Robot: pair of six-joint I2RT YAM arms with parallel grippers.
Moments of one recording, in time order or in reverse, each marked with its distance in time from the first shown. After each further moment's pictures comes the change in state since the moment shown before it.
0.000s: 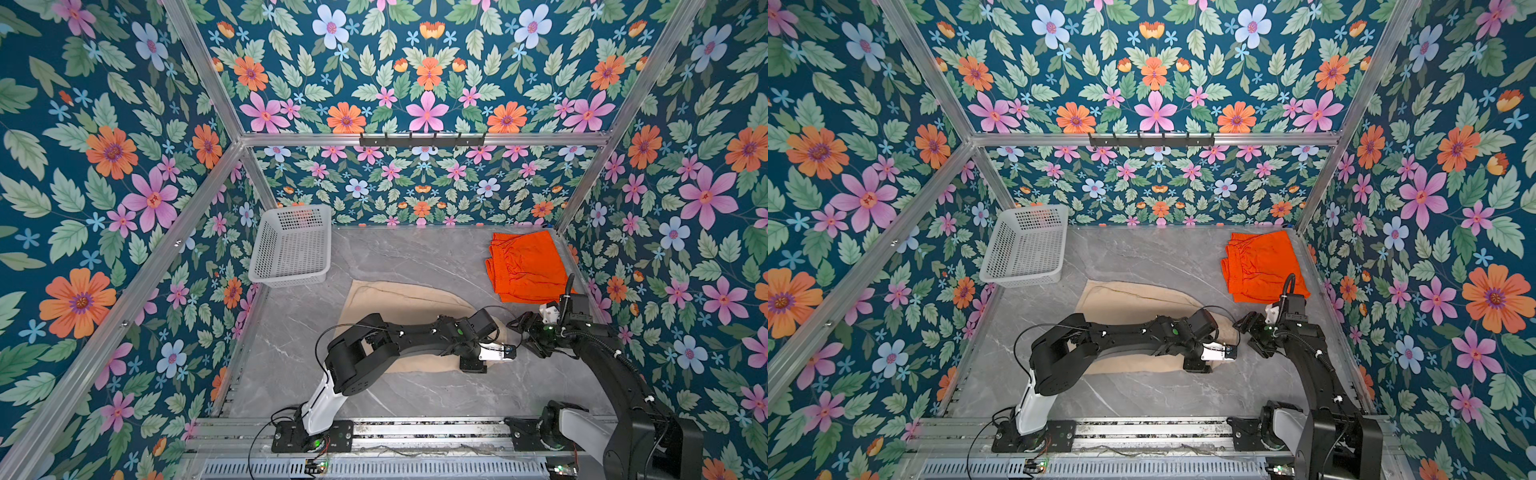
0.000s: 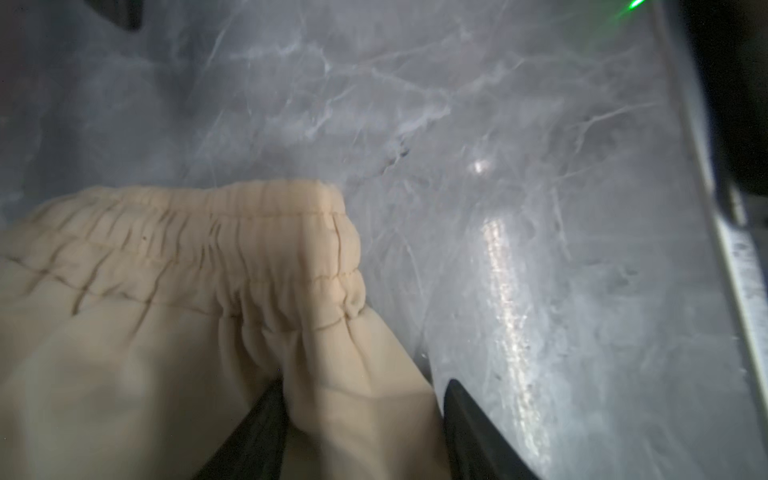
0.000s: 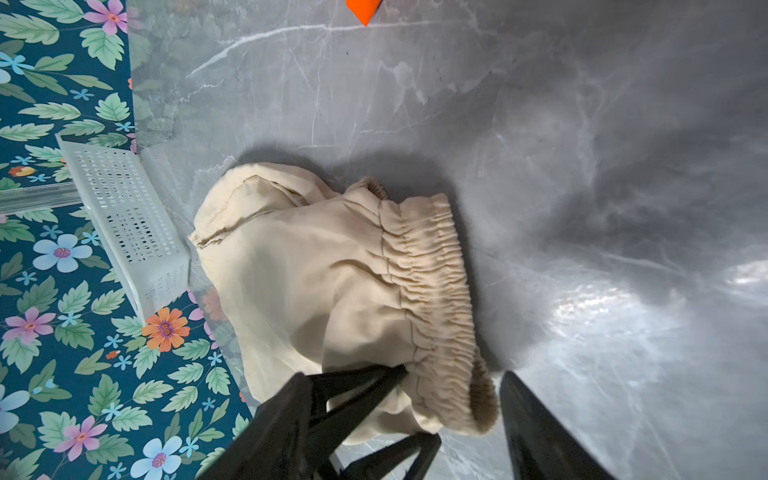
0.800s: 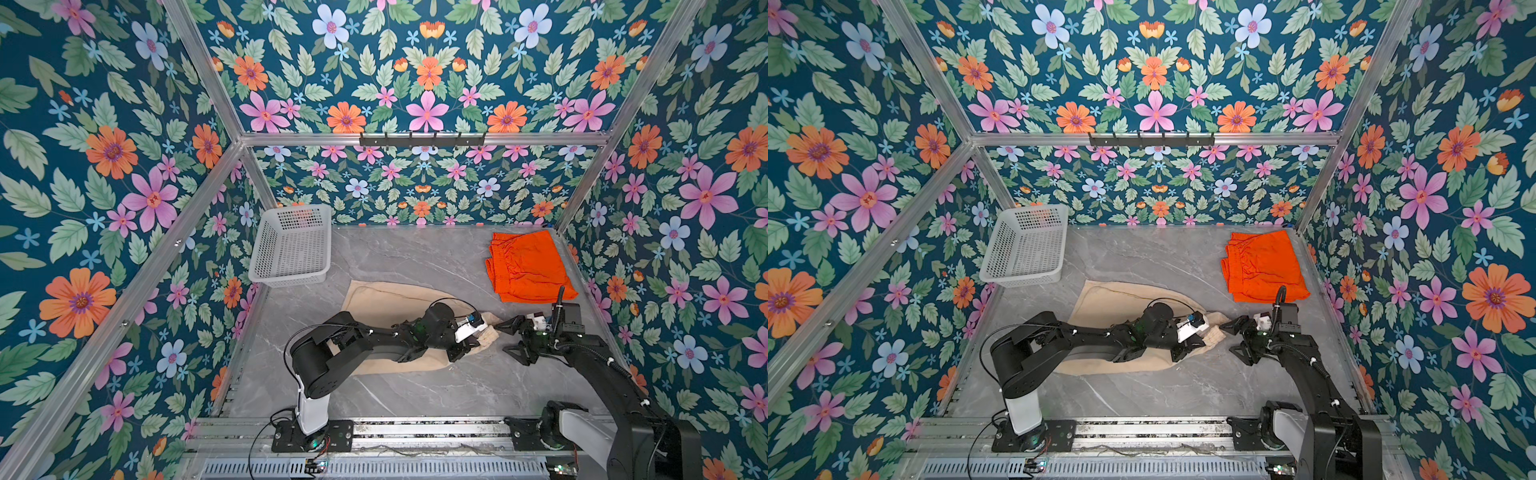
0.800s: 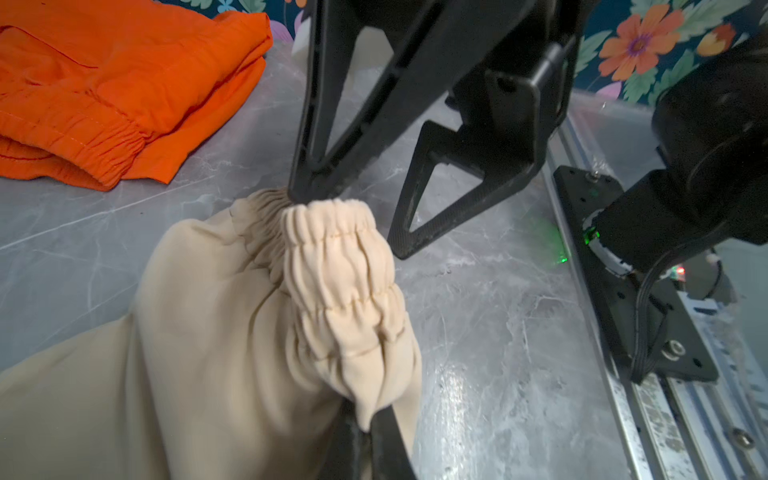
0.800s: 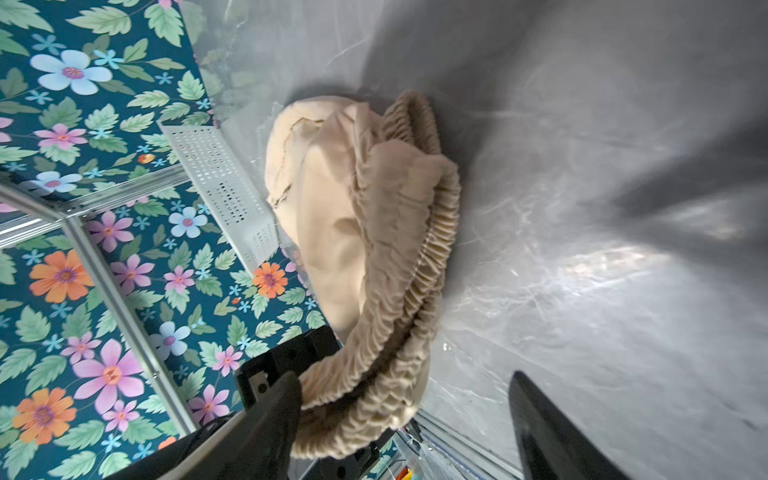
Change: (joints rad) left arm 0.153 -0.225 -0.504 0.830 0.228 -0.476; right arm 0.072 -0.029 -0.138 0.208 -0.258 0.317
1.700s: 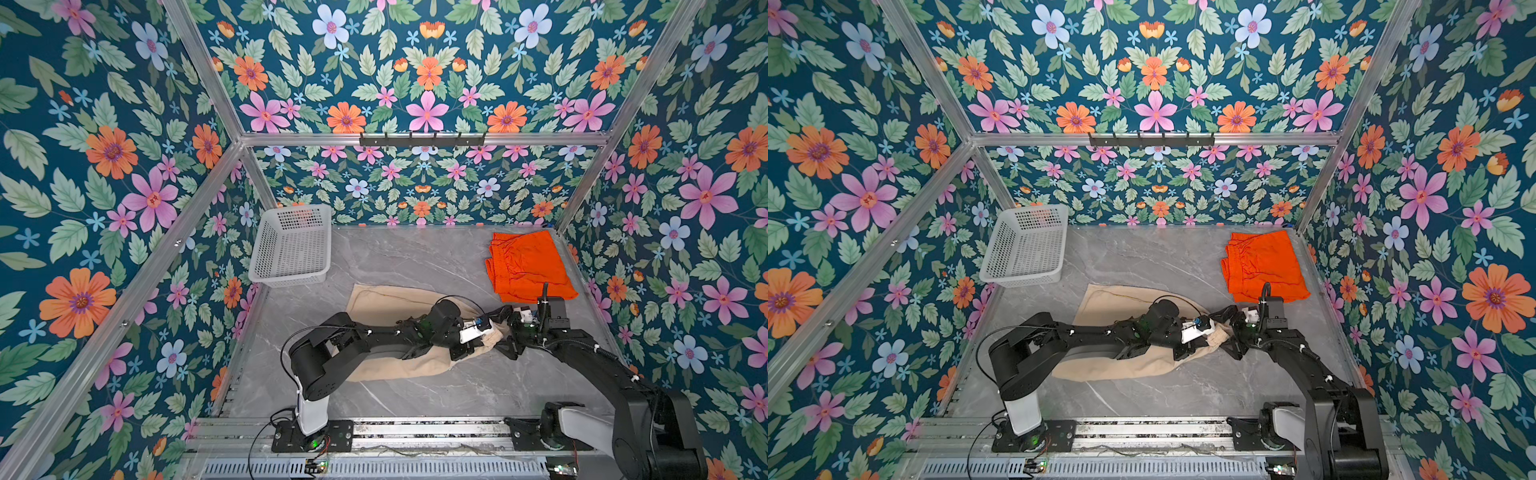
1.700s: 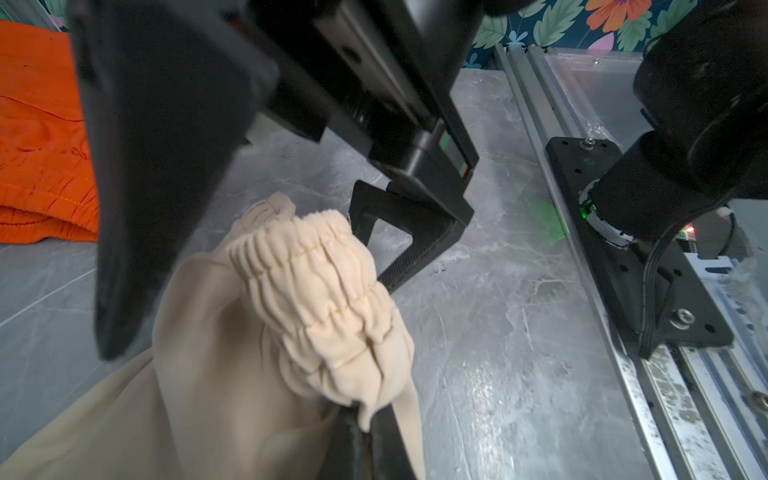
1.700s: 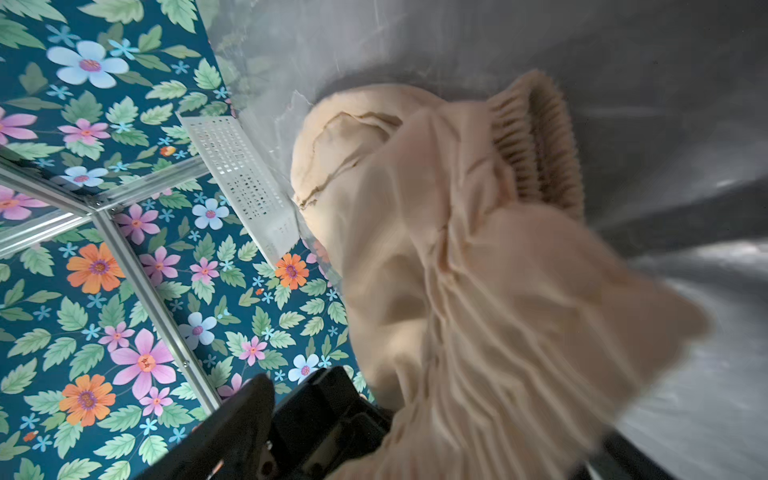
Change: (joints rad) left arm -0.027 -0.010 0.085 -0.154 -0.011 0.169; right arm 0.125 0.137 0.002 0.232 0.007 0.167
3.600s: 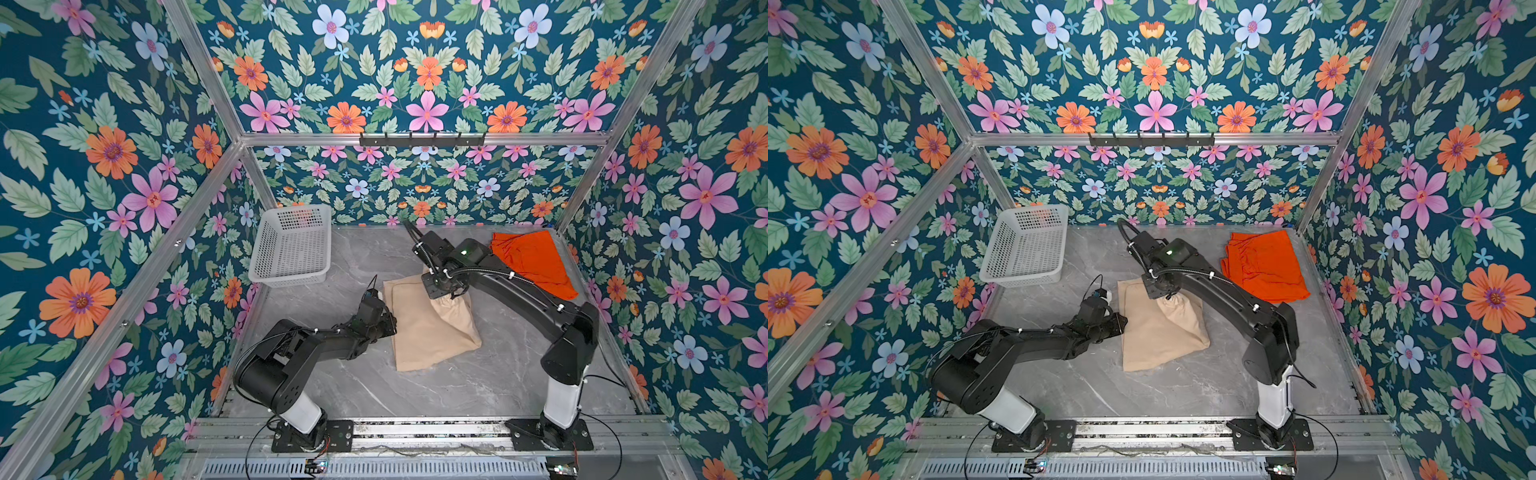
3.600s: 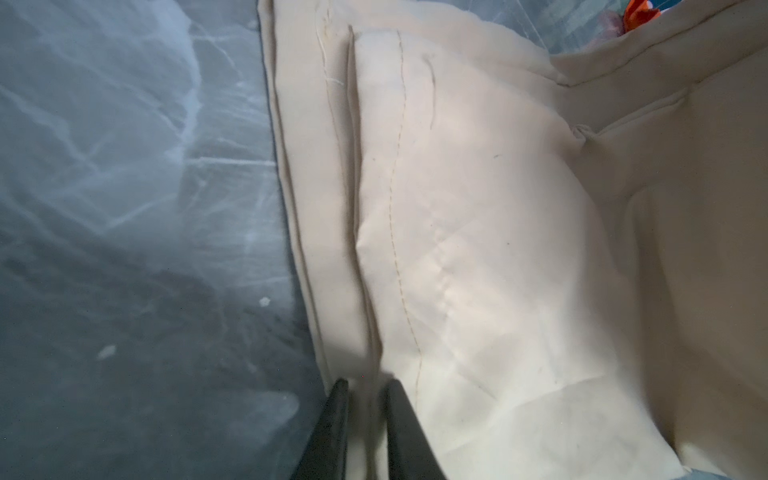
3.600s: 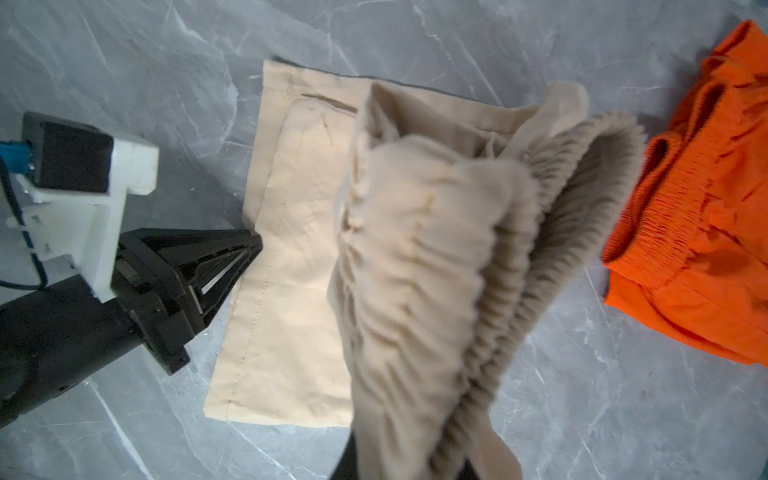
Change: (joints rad) left arm 0.480 -0.256 -0.473 -0.007 -0.357 -0.949; right arm 0.786 0.745 1.457 -0.992 1.059 -0.730
